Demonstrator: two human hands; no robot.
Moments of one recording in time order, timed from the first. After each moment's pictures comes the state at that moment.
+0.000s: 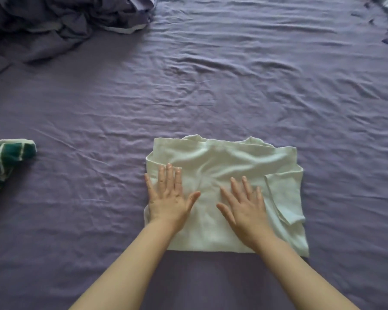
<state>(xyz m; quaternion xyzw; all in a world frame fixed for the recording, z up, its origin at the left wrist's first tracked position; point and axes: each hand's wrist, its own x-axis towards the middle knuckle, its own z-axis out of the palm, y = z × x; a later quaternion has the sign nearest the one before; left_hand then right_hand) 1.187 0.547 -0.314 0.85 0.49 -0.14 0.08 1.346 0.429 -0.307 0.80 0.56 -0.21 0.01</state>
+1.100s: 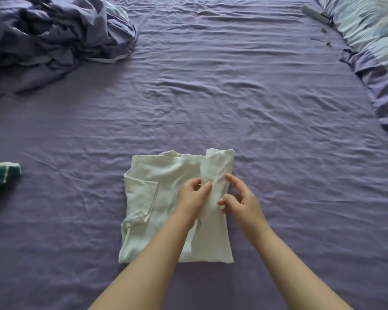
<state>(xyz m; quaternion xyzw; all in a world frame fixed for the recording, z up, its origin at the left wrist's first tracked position) 1.292 0.517 -0.254 0.51 0.53 0.17 0.66 1.391 0.425 -0.245 0.71 0.22 -0.44 -0.51</state>
